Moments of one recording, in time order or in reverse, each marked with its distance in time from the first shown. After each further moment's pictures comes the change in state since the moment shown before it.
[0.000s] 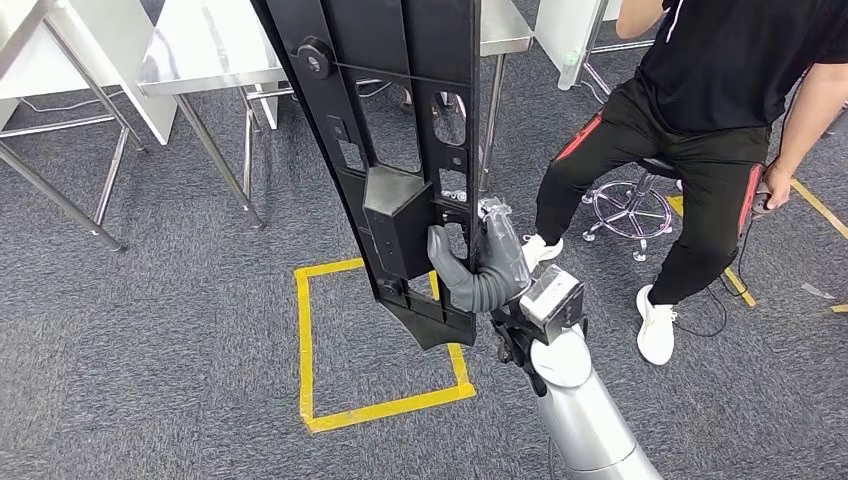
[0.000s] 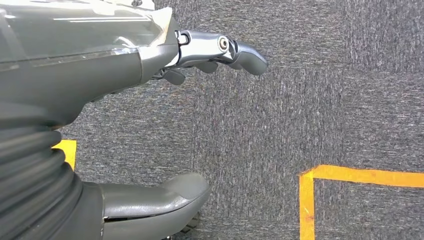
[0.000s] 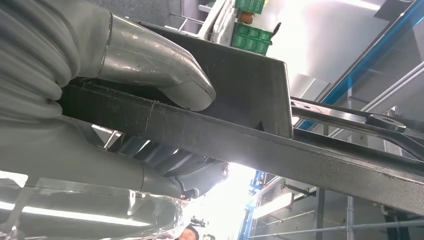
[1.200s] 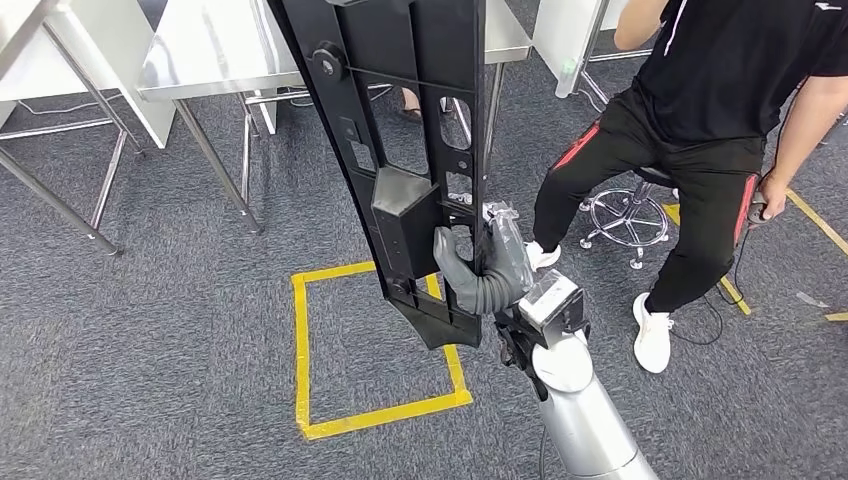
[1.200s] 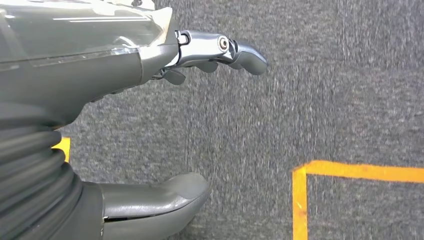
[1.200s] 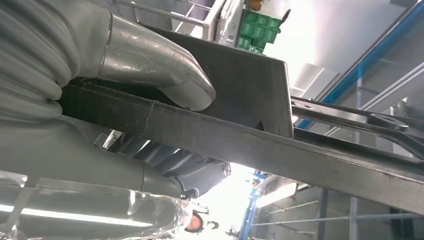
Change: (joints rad) left arm 0.001 0.000 0.000 -0.004 -0.006 -0.003 0.000; right arm 0.023 0.004 -0.018 0.001 0.035 -0.031 -0.003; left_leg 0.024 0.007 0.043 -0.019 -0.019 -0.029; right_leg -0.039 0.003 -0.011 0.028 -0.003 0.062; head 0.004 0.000
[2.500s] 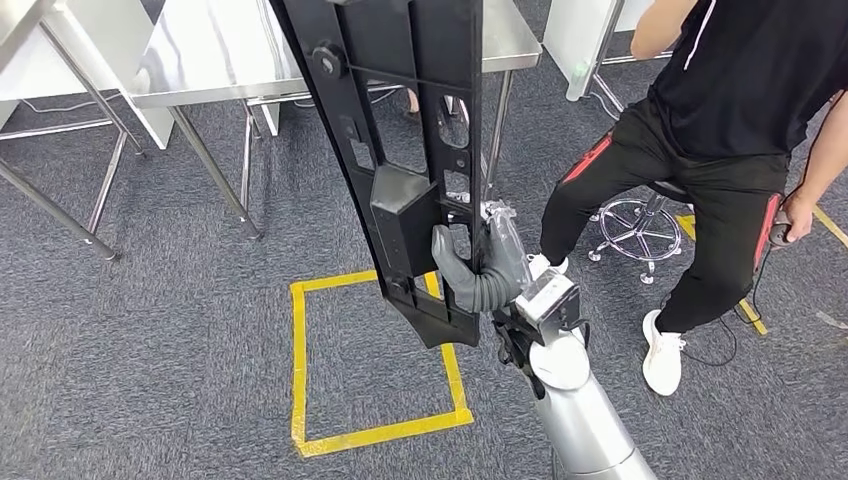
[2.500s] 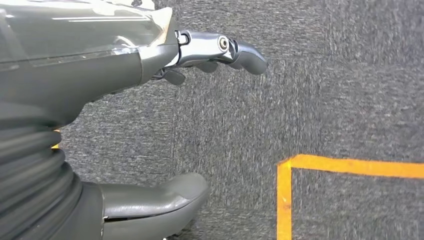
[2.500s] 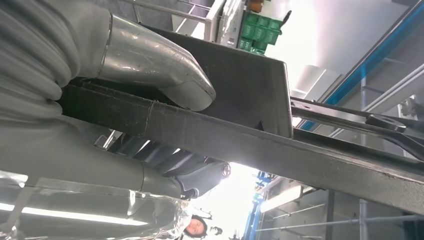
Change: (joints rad) left arm -0.002 -0.002 -0.002 -0.002 -0.012 0.009 0.007; right arm -0.002 0.005 0.000 0.009 0.001 -0.001 -0.002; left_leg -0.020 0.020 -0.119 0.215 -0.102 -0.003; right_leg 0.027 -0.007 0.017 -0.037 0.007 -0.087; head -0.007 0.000
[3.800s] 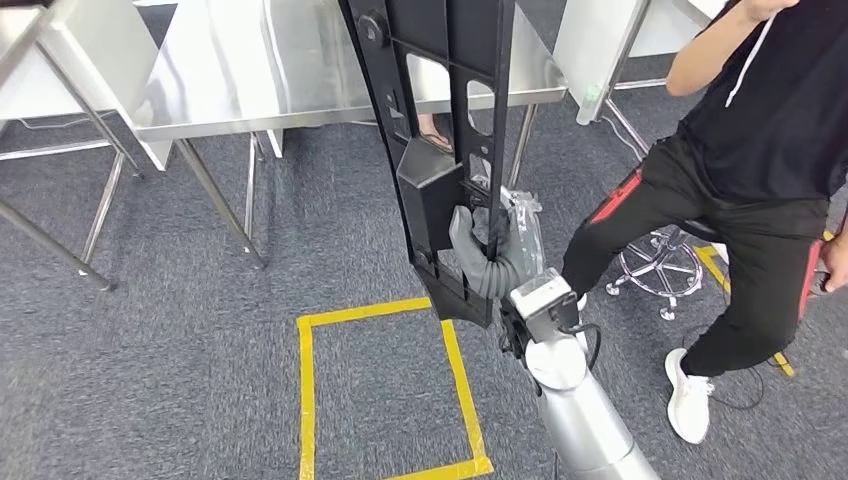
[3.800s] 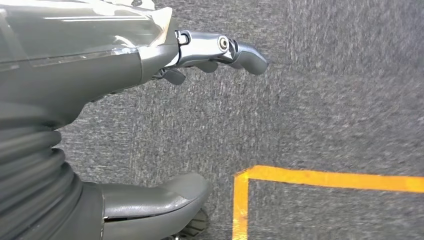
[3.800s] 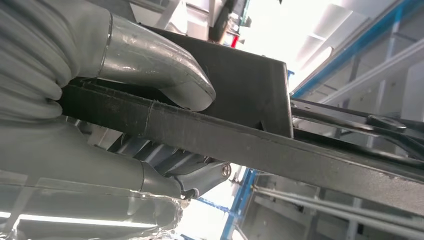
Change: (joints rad) left arm 0.015 0.001 0.001 0.000 0.010 0.008 -0.016; right arm -0.014 -0.007 -0.002 0.000 0.115 -0.216 -0.015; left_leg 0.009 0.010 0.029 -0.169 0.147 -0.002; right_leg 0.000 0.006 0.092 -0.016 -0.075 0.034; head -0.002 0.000
